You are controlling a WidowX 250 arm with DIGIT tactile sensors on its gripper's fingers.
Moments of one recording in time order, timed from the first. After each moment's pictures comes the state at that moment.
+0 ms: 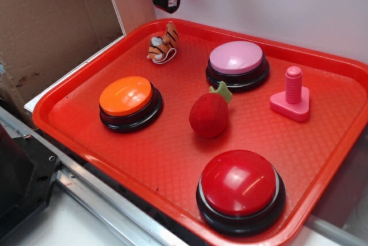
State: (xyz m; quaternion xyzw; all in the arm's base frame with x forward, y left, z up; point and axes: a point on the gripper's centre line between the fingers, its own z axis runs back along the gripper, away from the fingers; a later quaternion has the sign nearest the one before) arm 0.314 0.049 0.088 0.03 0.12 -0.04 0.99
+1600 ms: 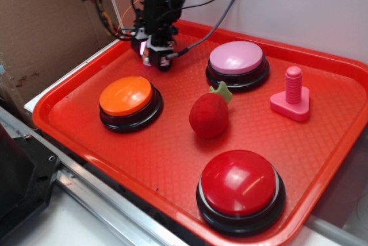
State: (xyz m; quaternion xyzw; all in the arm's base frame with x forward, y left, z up) arm 0.288 0.059 0.029 0.01 0.14 -0.04 0.99
